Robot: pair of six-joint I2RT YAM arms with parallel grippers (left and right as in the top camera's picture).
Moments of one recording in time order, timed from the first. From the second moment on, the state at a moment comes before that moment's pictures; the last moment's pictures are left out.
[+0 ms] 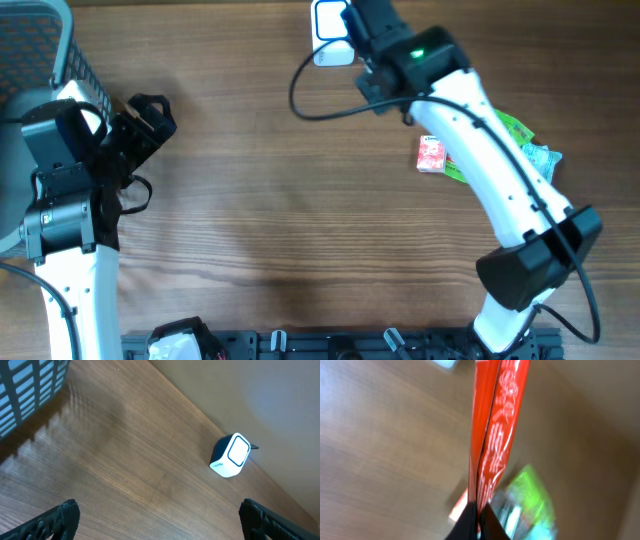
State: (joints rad) left arm 0.24 1.10 1.13 -0.70 0.21 -0.55; right arm 0.50 1.91 2.00 -1.31 0.37 -0.05
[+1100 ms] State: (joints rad) left arm 0.24 1.10 1.13 -0.70 0.21 -0.55; right arm 0.21 1.96 1.53 -1.09 0.22 0.11
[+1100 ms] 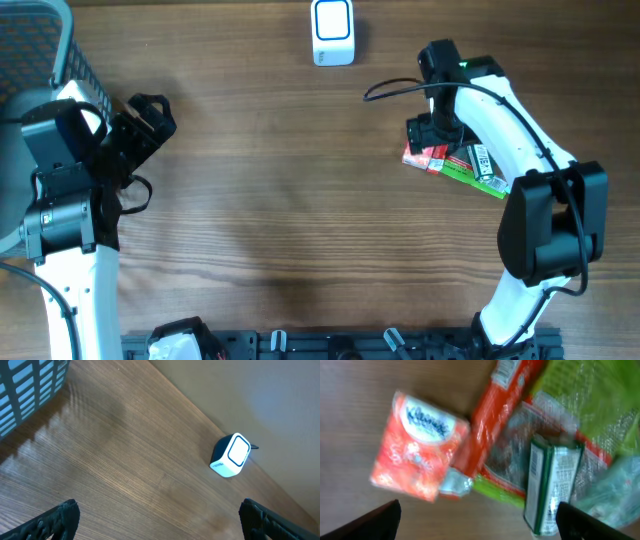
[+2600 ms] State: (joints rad) left arm 0.24 1.10 1.13 -0.70 0.21 -0.55; right arm 0.21 1.07 1.52 -0.53 0.20 0.11
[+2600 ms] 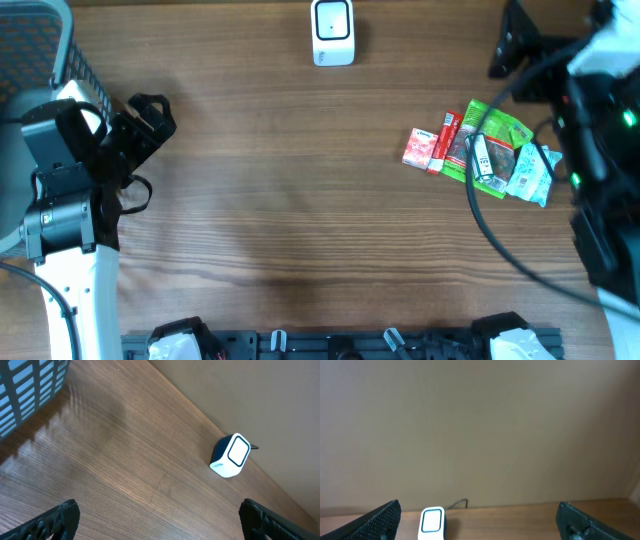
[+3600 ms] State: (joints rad) left arm 0.24 1.10 1.13 -0.70 0.21 -0.55; right arm 0.07 0.09 0.71 -0.19 0.13 0.11
